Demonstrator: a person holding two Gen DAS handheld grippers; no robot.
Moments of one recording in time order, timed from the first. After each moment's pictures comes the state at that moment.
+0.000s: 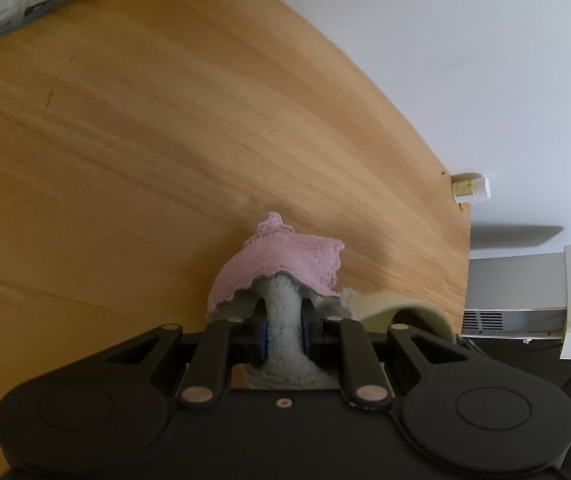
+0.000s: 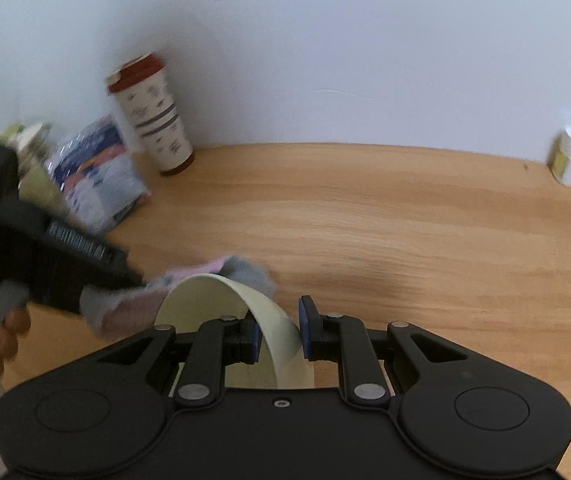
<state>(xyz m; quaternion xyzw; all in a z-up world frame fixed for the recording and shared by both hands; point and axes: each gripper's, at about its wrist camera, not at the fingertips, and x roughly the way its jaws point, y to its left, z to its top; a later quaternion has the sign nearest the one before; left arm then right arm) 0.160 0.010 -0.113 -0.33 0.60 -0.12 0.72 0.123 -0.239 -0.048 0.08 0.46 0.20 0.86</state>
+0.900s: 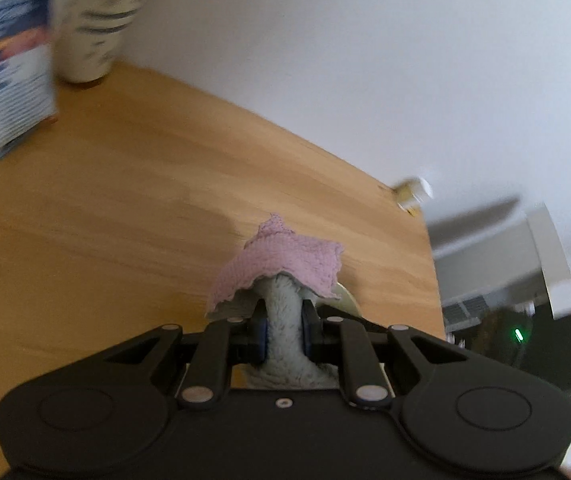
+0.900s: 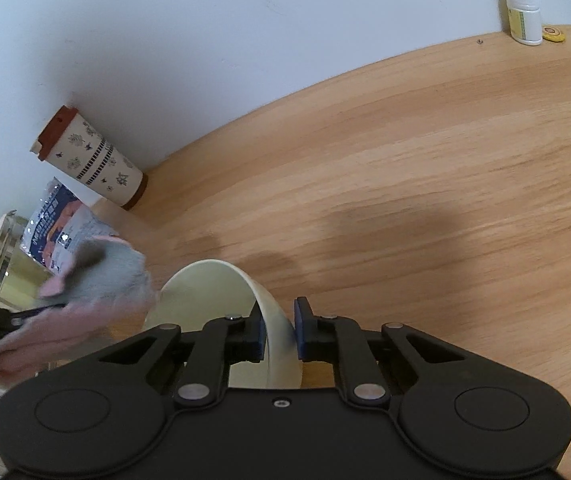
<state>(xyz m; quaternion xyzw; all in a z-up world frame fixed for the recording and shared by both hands) 0.140 -0.006 -0.031 -0.23 0.52 -0.19 0.80 0.153 -0.272 -0.107 0.22 0.51 0.16 0.82</state>
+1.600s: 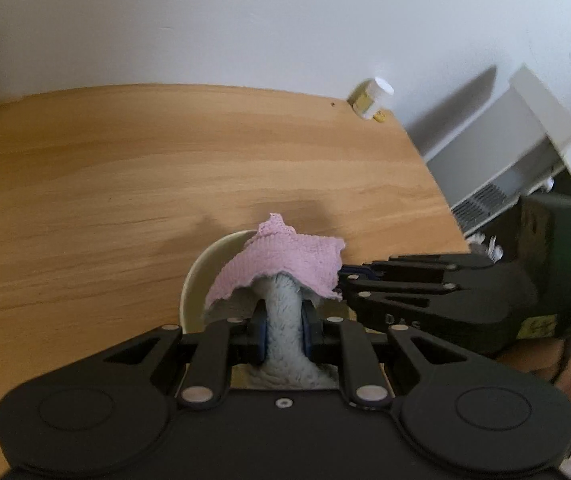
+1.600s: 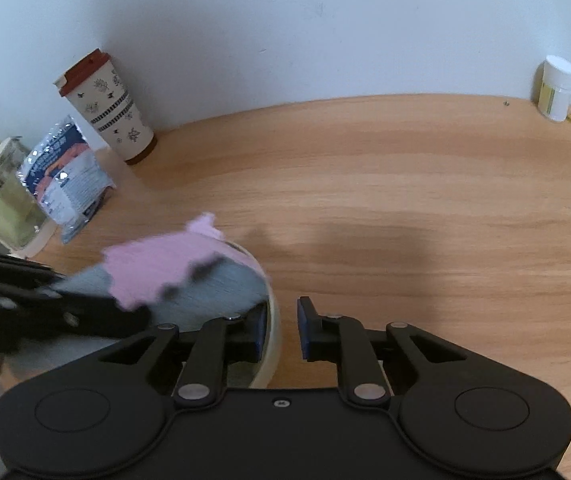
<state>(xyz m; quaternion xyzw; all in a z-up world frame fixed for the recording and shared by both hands) 0.144 -0.092 -0.057 -0.06 0.54 -0.26 0.80 0.150 -0.274 -0.093 0.10 0.50 0.22 0.83</state>
